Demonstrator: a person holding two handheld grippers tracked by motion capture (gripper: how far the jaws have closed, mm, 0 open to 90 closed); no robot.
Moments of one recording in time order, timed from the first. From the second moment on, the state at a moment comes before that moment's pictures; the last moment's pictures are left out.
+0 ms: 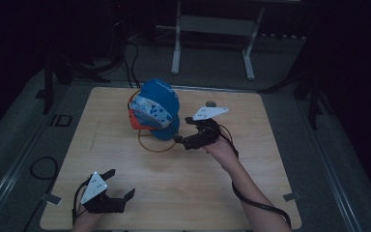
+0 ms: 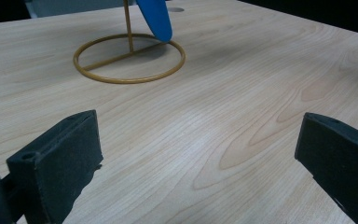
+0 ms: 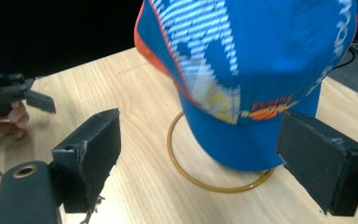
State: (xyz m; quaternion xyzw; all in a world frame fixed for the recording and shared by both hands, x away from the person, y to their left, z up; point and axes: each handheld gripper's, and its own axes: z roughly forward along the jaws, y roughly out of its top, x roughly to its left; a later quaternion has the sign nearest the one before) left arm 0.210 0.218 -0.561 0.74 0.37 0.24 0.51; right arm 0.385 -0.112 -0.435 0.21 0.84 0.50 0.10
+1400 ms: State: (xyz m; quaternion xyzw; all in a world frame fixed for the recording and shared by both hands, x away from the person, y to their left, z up) left arm 0.210 0.217 -0.563 0.74 0.38 0.24 0.51; right arm 0.337 -0.155 -0.539 0.21 0.86 0.46 0.07
